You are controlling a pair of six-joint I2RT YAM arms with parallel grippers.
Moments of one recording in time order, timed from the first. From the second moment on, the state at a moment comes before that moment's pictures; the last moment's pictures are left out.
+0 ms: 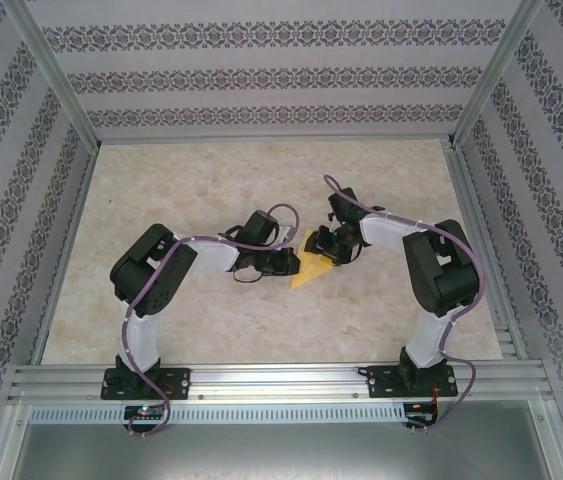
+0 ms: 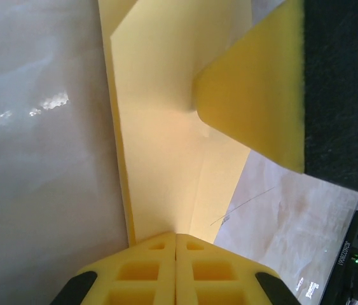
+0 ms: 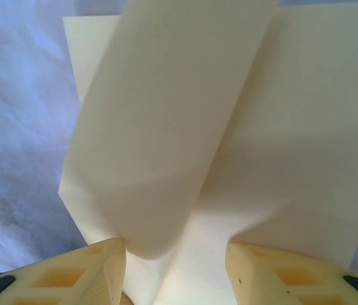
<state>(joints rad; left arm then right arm) -0.67 1.97 1.04 0.04 0.60 -0.64 0.37 1.84 1.06 -0.47 -0.39 0.68</state>
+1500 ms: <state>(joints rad) -0.67 1.99 1.12 0.03 0.59 -0.64 0.39 1.88 1.13 -0.57 -0.34 0.68</state>
